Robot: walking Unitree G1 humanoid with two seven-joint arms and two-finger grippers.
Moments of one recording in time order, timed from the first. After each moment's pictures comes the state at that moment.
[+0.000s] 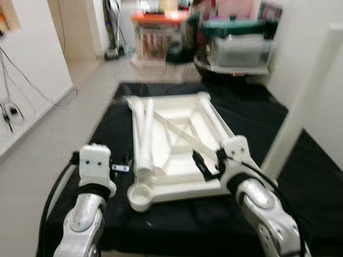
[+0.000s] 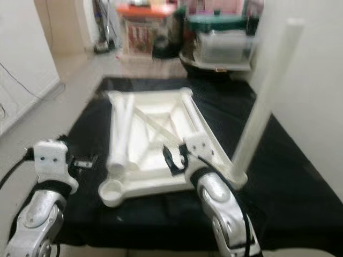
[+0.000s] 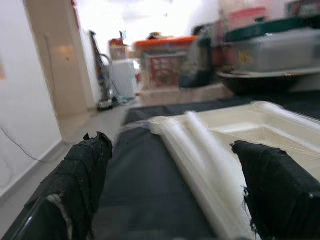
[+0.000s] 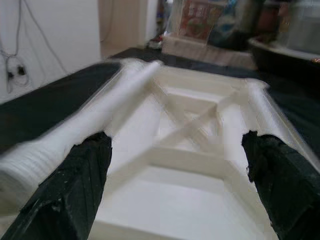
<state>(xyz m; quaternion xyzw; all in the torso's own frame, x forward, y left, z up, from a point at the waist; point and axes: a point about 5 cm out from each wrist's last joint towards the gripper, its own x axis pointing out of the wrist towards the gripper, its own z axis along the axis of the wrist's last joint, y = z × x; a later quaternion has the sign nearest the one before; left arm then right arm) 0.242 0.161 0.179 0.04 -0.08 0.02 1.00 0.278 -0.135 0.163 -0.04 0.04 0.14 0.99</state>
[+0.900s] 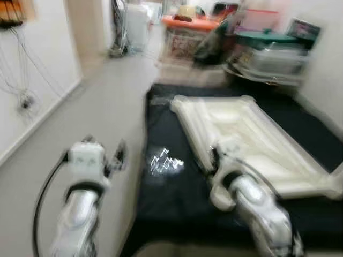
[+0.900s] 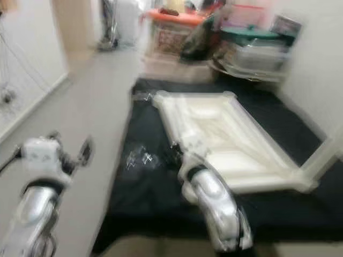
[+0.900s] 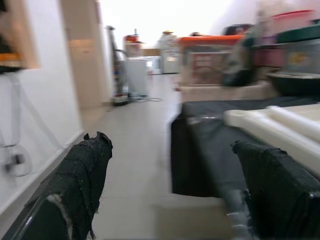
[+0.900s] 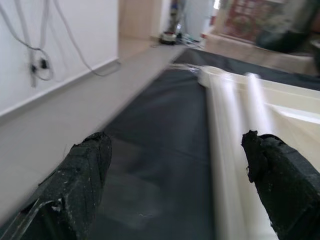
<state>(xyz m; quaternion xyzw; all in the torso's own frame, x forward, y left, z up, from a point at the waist) 0.244 0.161 0.180 0.02 -0.10 0.01 1.00 0.287 -0.137 0.162 -0.05 0.04 0.12 0.99</state>
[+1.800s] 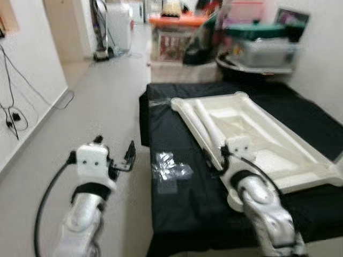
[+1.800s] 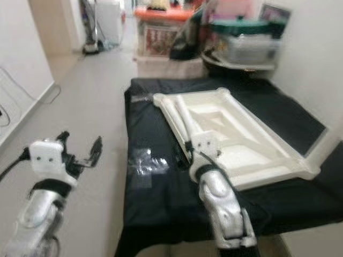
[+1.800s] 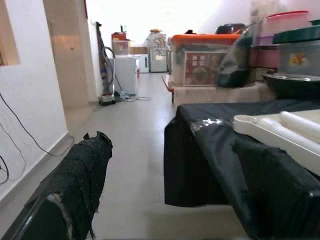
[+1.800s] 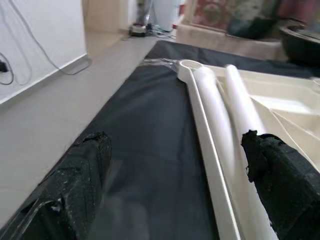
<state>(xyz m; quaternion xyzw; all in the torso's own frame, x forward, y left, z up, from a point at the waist) 0.244 0.165 0.178 0.01 -0.10 0.01 0.99 0.291 -0.132 0.159 -0.06 0.04 0.11 0.99</state>
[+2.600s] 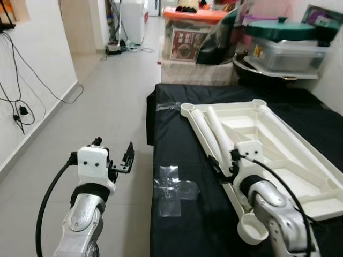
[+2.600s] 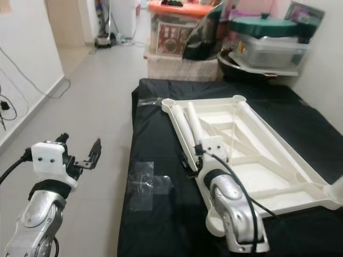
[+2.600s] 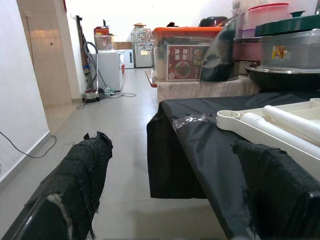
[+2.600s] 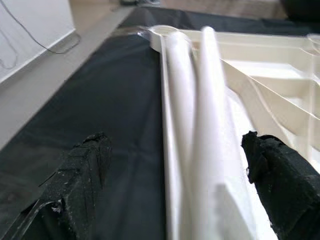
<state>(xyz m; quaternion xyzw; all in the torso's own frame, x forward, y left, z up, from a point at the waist) 0.248 0.155 0.172 0.01 -0.09 -0.01 1.00 0.278 -0.187 0.155 -0.02 0.12 0.07 0.99</state>
